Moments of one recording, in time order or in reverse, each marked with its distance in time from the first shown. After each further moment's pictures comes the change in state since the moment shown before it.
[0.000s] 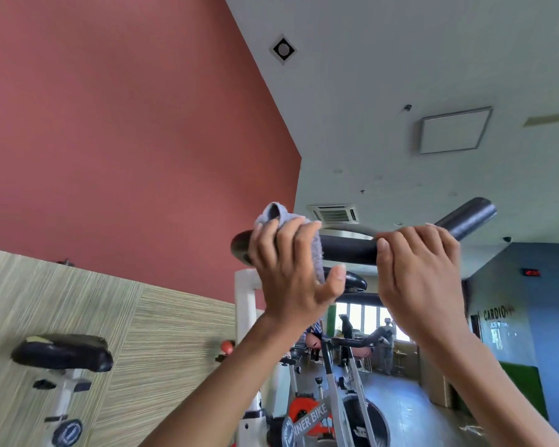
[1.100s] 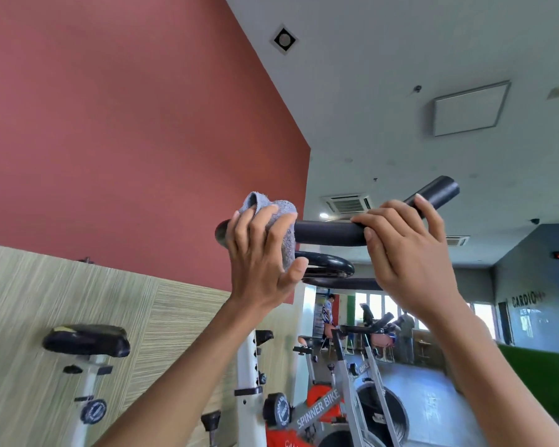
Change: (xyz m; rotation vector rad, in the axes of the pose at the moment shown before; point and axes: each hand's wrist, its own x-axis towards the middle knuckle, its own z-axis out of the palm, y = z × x) left_hand -0.006 -0.014 -0.009 0.091 -0.112 0.138; right_hand -0.006 0.041 -0.011 0.162 -0.054 -0.133
